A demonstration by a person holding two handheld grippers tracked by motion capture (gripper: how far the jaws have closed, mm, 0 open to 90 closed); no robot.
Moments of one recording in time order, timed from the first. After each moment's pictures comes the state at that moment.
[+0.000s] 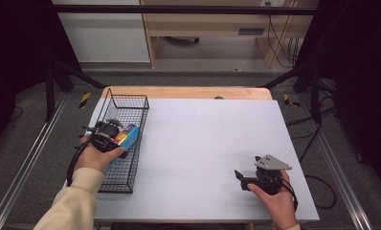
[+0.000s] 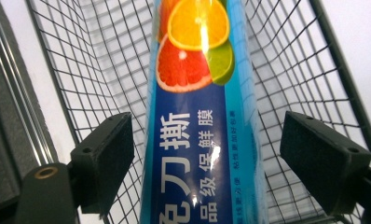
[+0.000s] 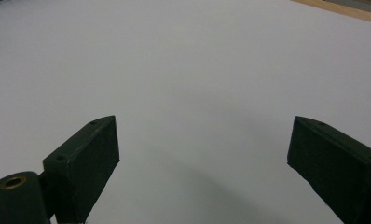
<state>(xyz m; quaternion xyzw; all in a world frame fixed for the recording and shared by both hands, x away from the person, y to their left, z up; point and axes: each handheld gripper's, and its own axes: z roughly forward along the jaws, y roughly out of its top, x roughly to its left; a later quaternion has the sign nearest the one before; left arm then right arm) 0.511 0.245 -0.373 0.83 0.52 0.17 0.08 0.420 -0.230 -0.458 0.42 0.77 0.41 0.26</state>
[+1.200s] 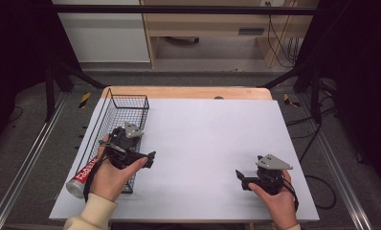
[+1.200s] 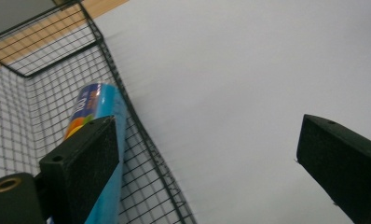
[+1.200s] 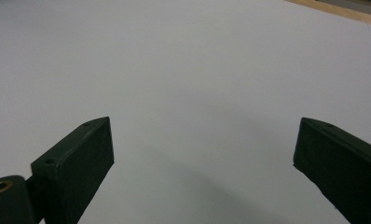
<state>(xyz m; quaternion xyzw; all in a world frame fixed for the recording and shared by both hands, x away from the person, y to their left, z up) 0.447 0.171 -0.339 0.83 0.42 0.24 0.28 0.421 -0.233 -0.458 0.43 0.77 0.40 0.26</state>
